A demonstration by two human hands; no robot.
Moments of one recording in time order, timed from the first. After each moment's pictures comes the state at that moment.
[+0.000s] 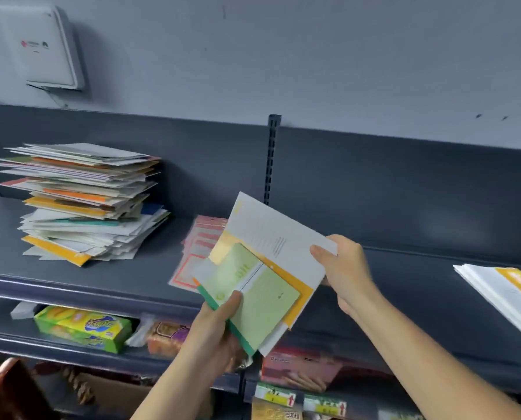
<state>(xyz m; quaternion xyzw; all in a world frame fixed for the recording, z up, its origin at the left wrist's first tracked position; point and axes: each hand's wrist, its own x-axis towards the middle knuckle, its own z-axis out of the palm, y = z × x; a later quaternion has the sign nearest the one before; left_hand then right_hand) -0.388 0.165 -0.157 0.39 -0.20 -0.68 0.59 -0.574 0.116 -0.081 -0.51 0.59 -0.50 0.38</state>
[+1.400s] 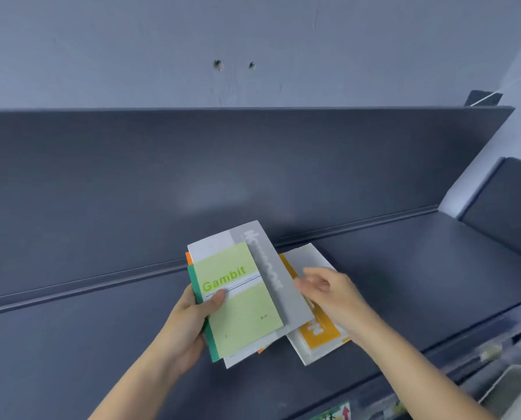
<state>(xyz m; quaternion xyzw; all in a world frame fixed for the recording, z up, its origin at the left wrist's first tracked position) -0.817 -0.017 -0.183 0.38 -0.41 -0.75 0.36 -1.040 0.064 -0.153 -0.45 0.74 -0.38 0.32</state>
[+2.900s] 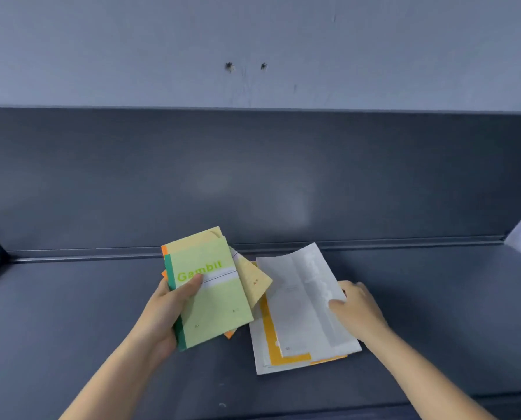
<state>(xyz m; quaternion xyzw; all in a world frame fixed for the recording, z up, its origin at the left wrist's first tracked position) -0.862 0.025 -0.155 0.51 -0.31 -0.64 0.49 -1.149 0.044 -0.185 -0.51 0.79 -0.21 0.25</state>
